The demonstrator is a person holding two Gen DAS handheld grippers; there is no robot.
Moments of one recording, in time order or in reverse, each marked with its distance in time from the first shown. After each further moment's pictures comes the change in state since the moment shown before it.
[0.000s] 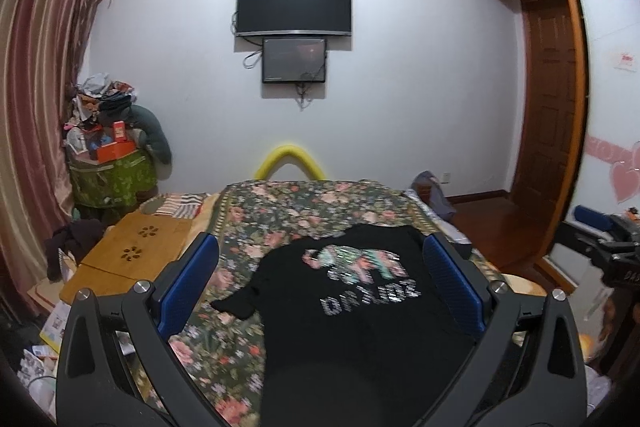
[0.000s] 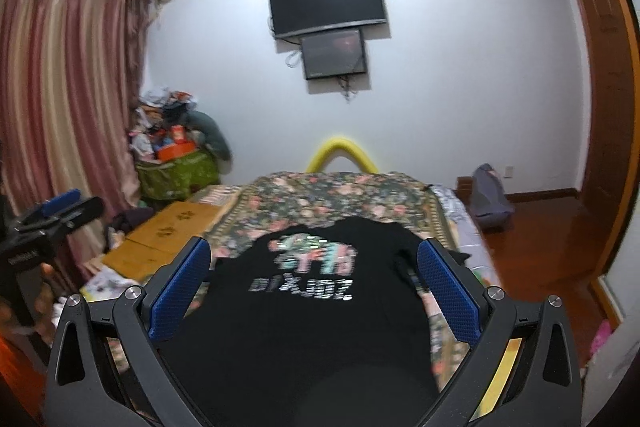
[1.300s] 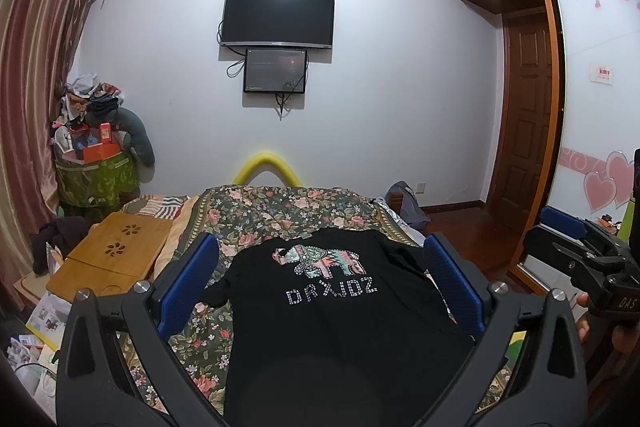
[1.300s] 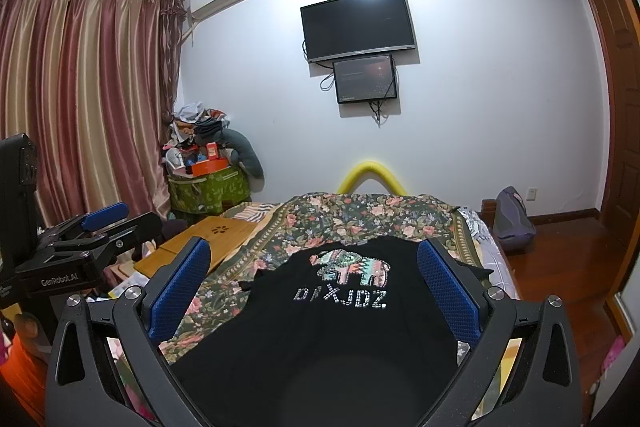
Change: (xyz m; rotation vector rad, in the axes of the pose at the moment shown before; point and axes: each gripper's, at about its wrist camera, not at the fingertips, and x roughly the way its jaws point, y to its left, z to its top) left arm -0.060 -0.026 -0.010 -0.028 -0.042 -0.094; right arm -0.052 0.038 -0.002 -0.014 -0.099 0.131
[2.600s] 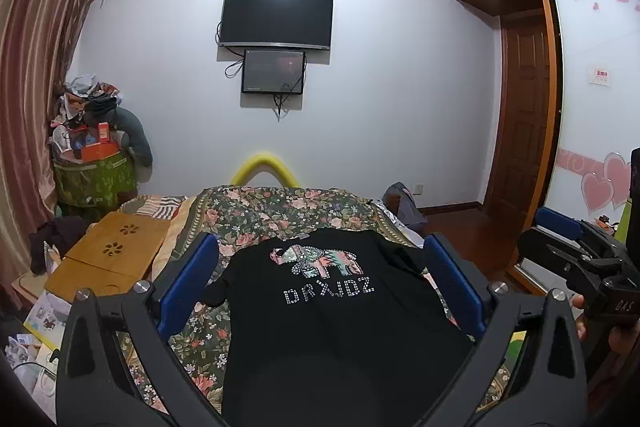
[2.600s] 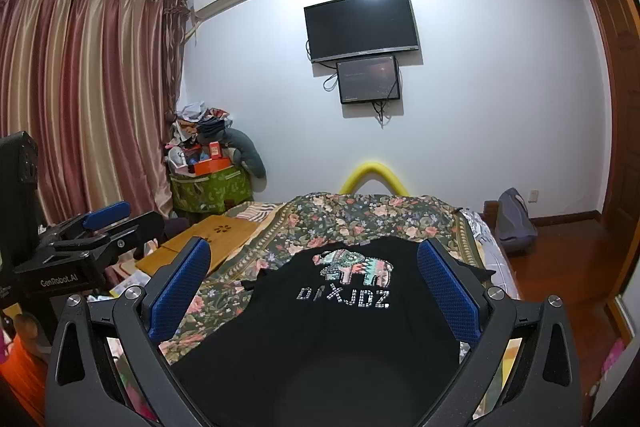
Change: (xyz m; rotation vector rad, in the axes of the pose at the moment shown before) left arm -0.002 -0.002 -0.001 -0.004 -0.004 -0.010; right arm -0.003 0.006 -0.001 -0.006 -0.001 0.005
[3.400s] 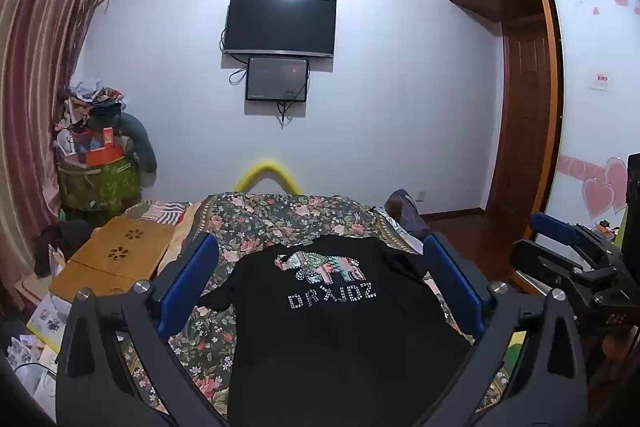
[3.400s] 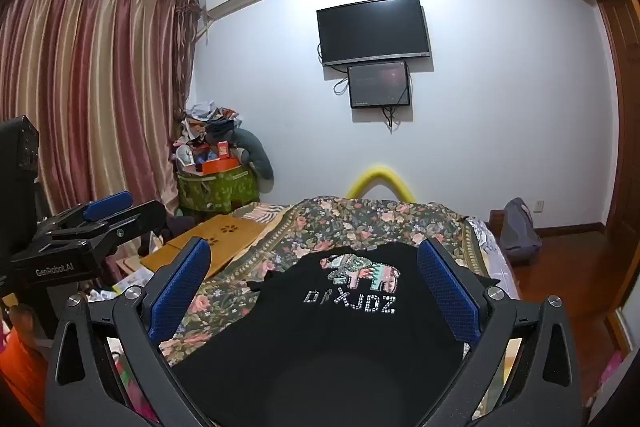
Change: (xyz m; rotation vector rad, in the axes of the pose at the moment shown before) left arm -0.015 0.000 0.006 -0.004 -0.035 0.009; right arm -0.003 0.012 0.001 -0.047 -0.013 0.019
